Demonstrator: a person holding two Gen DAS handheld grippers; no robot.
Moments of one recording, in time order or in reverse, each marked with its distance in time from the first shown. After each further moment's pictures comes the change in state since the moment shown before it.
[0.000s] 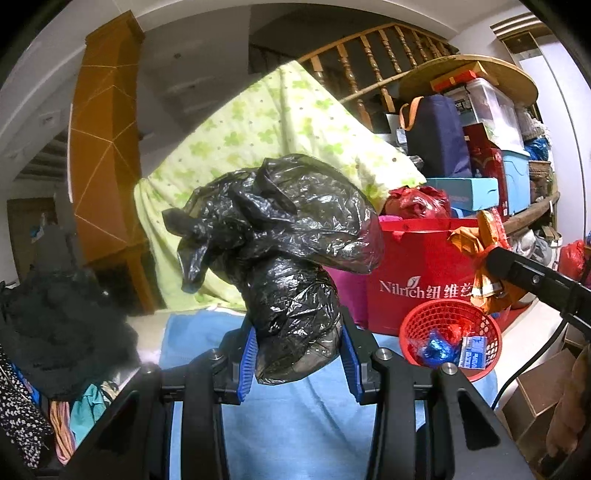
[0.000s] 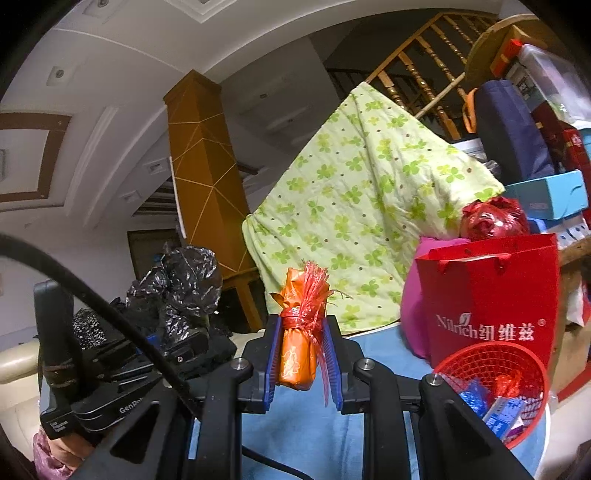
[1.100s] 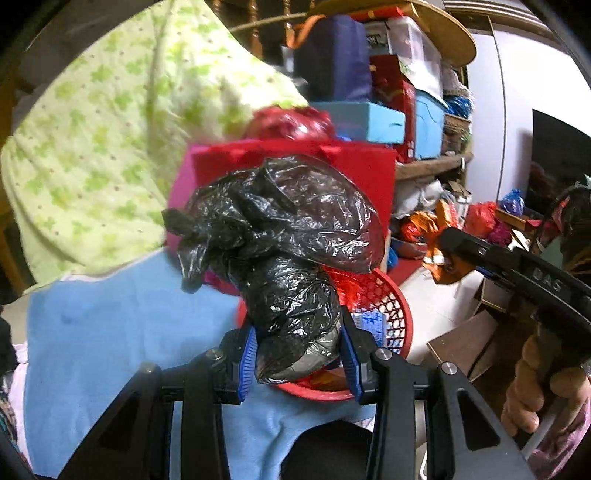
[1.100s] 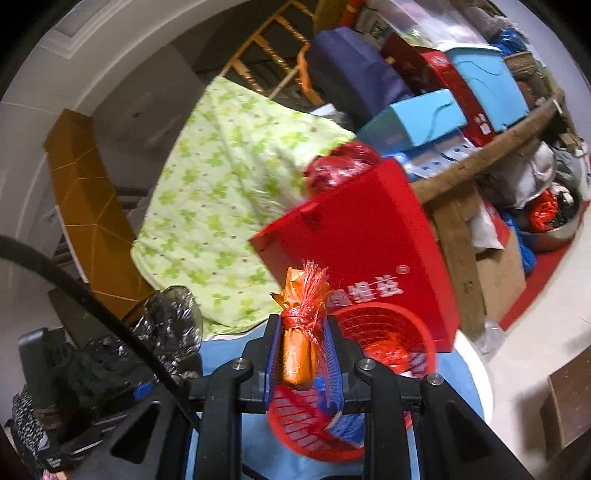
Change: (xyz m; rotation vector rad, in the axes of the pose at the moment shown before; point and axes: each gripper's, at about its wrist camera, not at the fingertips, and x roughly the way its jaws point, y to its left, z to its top) left arm 0.141 -0.154 -0.022 0.046 0.254 -0.487; right arm -0.011 -0.209 -0.025 0.312 0.045 -0.365
